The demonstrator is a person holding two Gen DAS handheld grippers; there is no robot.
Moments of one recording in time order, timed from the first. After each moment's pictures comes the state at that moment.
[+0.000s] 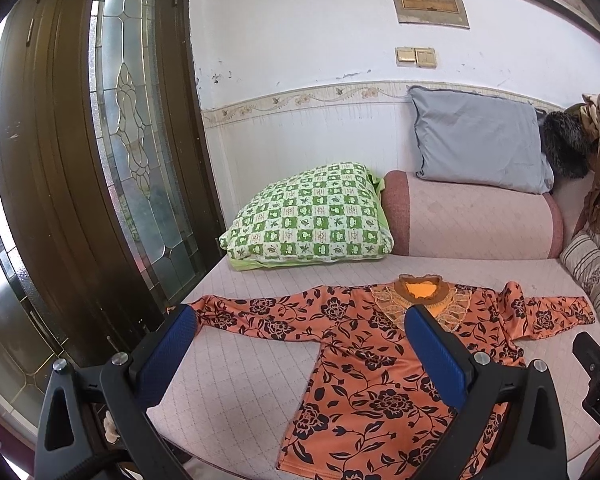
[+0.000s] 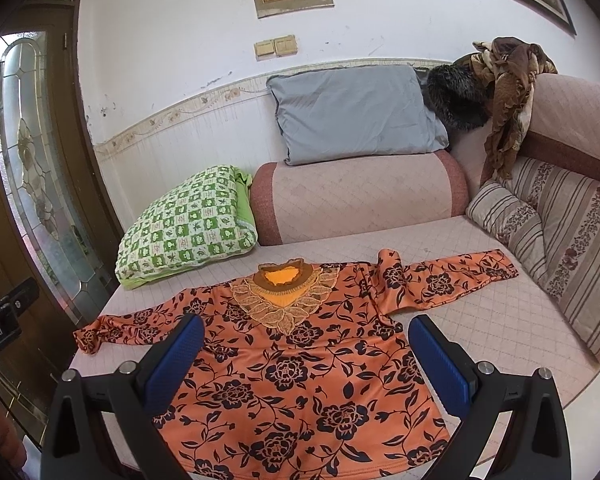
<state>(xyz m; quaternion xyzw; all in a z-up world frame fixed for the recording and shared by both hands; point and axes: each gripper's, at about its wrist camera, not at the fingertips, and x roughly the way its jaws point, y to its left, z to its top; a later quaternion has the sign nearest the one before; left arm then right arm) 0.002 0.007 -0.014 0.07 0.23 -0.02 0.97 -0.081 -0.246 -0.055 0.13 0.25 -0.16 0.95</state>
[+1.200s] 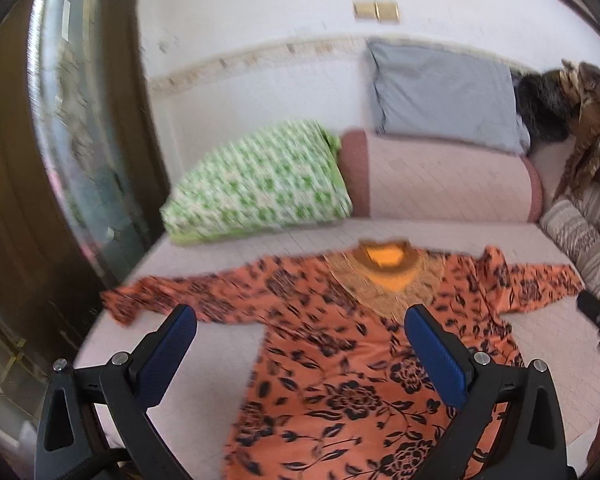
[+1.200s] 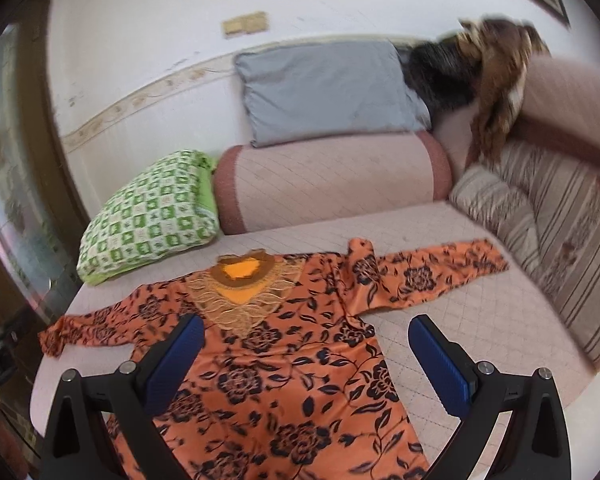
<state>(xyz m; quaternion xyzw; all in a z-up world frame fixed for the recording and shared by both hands) 0.077 -0.054 -0.094 0.08 0.31 -0.10 0.94 -0.034 -0.324 -0.106 0.17 0.28 -0.18 0.93</state>
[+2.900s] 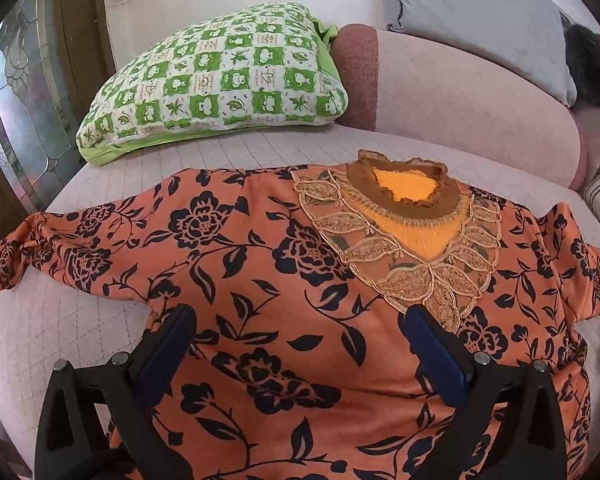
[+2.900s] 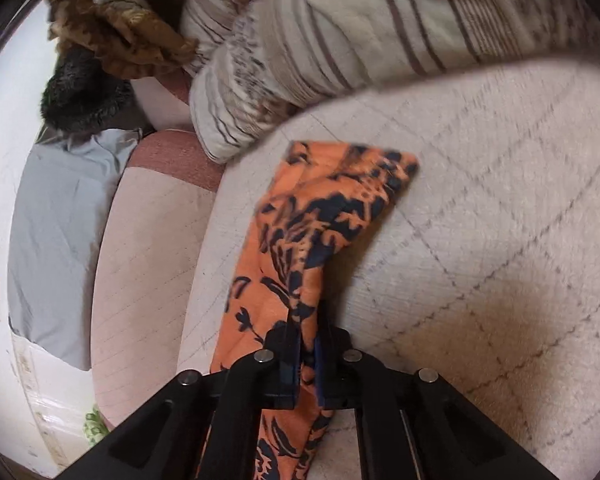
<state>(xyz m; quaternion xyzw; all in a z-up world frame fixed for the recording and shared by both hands) 0.236 -0.122 -0.266 0.05 0.41 -0.09 0.91 0.043 -0.736 -0.350 0.58 0.12 -0.35 0.72</state>
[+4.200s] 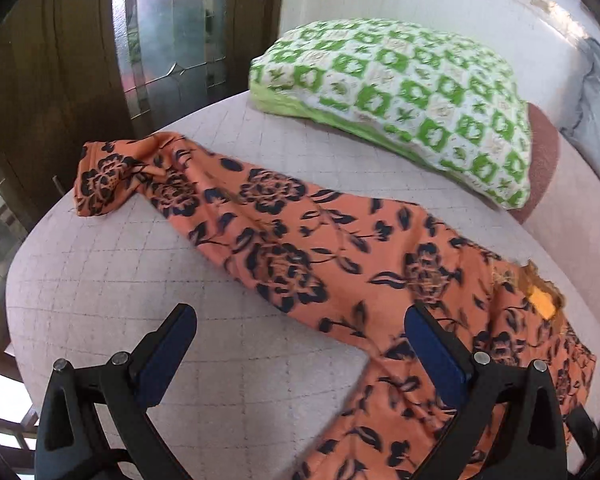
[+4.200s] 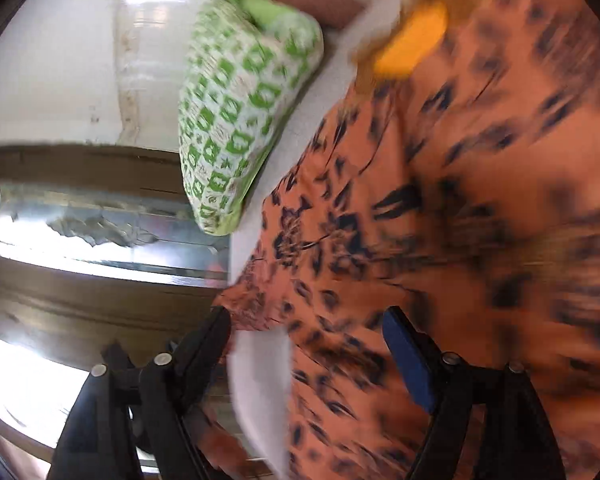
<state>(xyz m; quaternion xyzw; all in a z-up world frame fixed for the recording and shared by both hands) 0.284 0.062 -0.249 -0.12 0.43 0.08 0.89 0.247 -0.331 -0.304 0.48 0.42 0.17 0.75</state>
